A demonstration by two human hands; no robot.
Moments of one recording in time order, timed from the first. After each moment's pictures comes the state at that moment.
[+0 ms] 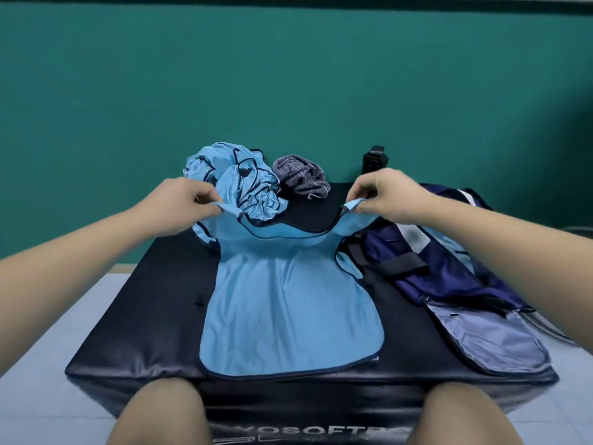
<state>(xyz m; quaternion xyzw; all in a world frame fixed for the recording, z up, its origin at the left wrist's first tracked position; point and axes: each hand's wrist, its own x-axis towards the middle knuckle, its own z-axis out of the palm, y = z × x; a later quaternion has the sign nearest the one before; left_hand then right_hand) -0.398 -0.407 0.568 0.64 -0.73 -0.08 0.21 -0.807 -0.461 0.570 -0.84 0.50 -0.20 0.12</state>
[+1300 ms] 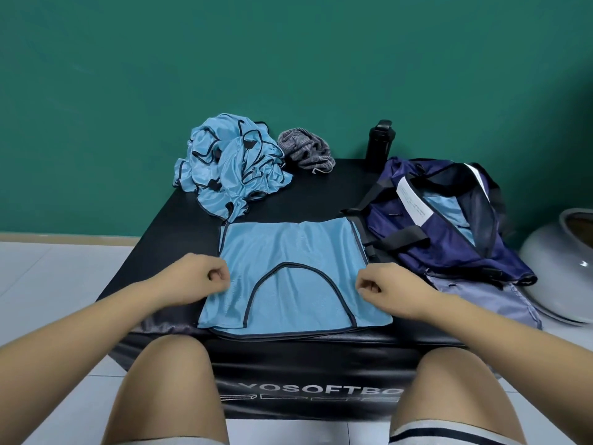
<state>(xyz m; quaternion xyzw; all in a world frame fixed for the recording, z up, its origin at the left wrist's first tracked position) -0.385 -0.333 0.404 0.63 -0.74 -0.23 0.08 -0.831 -0.354 0.389 -0.85 0.50 -0.06 0.14</state>
